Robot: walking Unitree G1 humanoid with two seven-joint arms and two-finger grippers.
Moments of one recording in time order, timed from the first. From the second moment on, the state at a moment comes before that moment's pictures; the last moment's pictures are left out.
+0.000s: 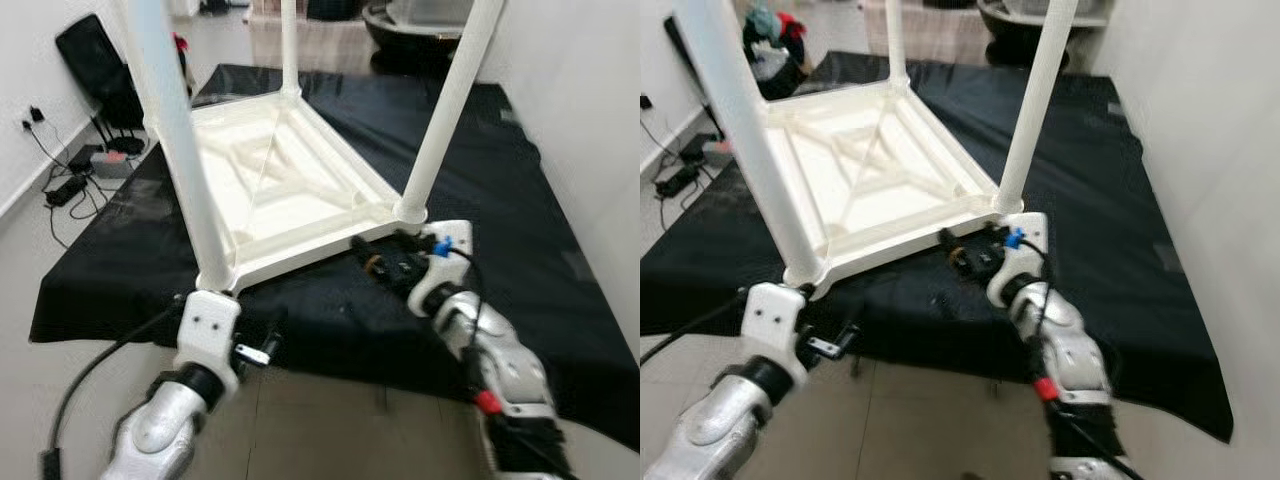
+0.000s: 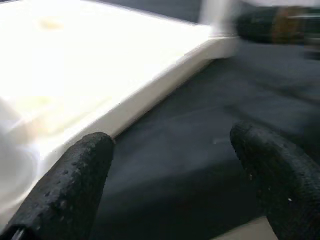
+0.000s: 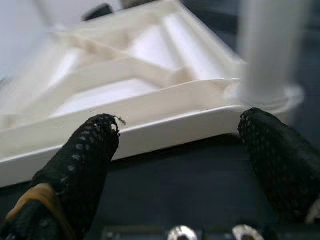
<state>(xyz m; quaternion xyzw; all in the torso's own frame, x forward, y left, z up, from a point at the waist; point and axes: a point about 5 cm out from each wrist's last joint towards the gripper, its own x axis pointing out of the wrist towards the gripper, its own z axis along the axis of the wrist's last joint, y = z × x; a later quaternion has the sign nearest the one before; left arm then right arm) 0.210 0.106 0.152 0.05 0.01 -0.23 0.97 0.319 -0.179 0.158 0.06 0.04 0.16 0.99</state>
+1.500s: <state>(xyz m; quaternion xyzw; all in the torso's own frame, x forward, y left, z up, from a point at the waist) 0.186 0.109 0.170 0.04 -0.02 -0.20 0.98 0.419 -0.182 0.318 0.03 -0.15 0.12 0.98</state>
